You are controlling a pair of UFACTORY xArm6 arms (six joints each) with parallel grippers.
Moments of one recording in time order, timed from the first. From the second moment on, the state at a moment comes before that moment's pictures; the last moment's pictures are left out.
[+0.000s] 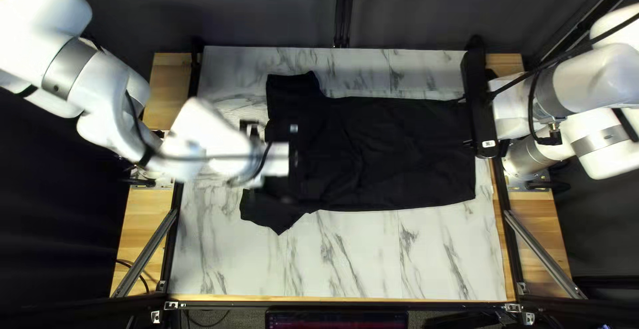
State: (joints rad) left arm -0.20 -0.39 -0.54 0.24 1.01 -0.41; right arm 0.30 -0.89 -0.65 -0.27 1.34 0.18
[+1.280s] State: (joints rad) left arm -0.09 -0.34 -0.39 0.14 0.74 -0.45; right arm 0.30 -0.89 -0.65 -0.27 1.34 0.18
